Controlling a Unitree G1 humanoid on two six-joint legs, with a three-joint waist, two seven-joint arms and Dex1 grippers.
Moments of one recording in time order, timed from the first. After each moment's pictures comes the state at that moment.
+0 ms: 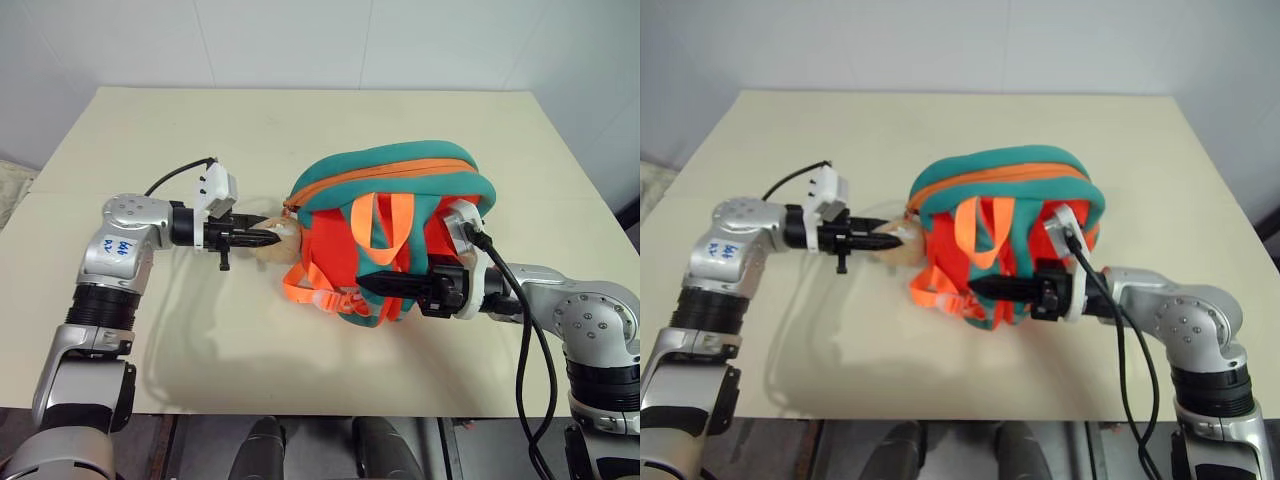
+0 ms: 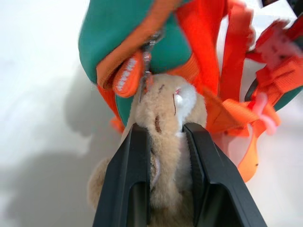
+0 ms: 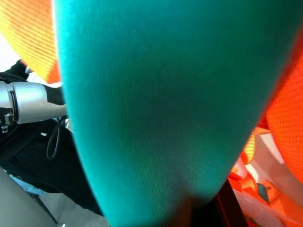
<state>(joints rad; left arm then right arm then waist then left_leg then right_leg) -0.80 0.70 -0.05 0.26 -0.33 0.33 -1.24 -0.48 -0.65 -0.10 -0.33 1.19 1.09 0.76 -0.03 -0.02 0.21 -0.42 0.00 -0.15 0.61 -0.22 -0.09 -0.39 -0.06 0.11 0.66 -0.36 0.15</state>
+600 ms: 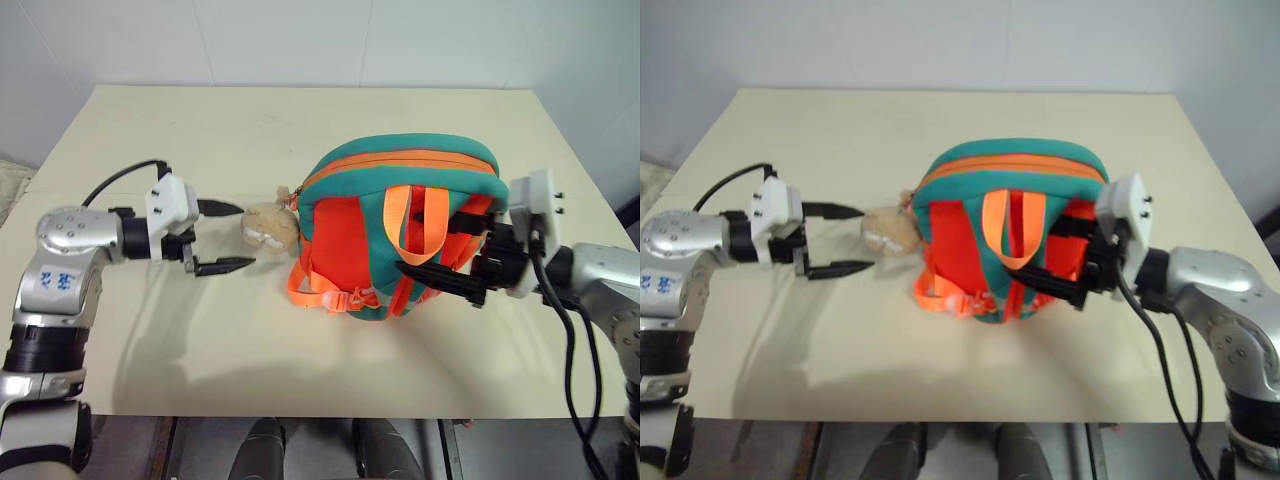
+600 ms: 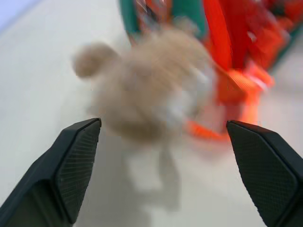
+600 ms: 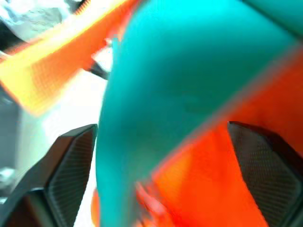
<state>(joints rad) -0.51 0.83 0.10 0.01 -0.35 0.27 -1.18 -0.30 -0.86 -0.28 -0.51 0.85 0.72 0.84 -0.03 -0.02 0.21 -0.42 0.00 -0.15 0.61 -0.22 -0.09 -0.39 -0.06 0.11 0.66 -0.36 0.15</state>
